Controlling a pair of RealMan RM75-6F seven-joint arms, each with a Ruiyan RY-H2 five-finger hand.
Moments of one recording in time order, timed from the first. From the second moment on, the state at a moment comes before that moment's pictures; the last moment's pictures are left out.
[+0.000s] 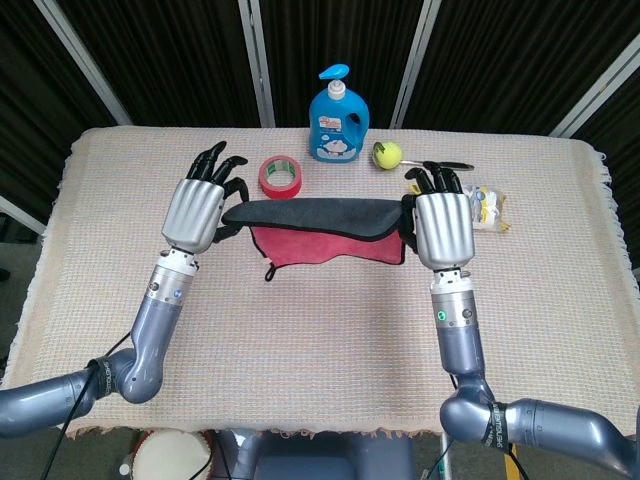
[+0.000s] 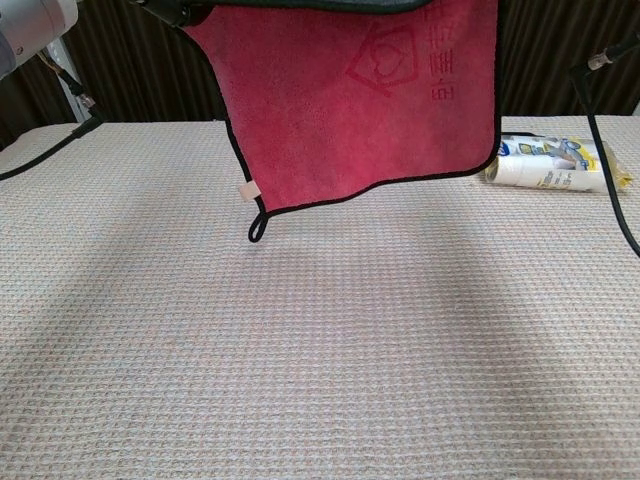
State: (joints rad) left arm -0.78 -1.52 -0.48 -1.58 1.18 1.16 0.41; right arm 0.75 -1.49 0.46 -1.77 -1.03 1.44 -0.67
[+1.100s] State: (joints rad) left arm -0.97 -1.66 -0.48 -1.32 1.12 1.14 0.40; right arm 0.83 -1.60 0.48 -1.42 -1.00 1.33 -0.50
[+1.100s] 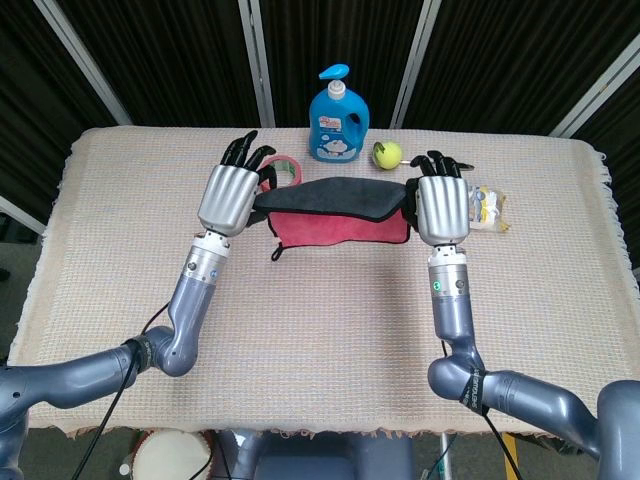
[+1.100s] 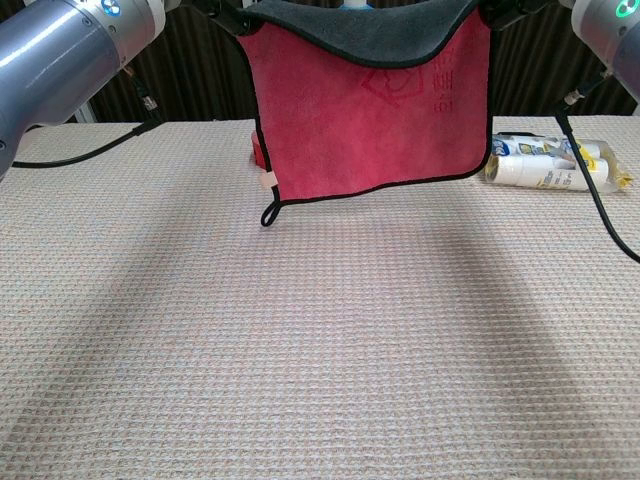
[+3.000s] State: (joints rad) left arm -0.74 -1.66 -0.12 -1.55 1.29 1.22 0.33; right arm 0.58 -1.56 0.14 -1.65 -1.17 1.38 -0.54
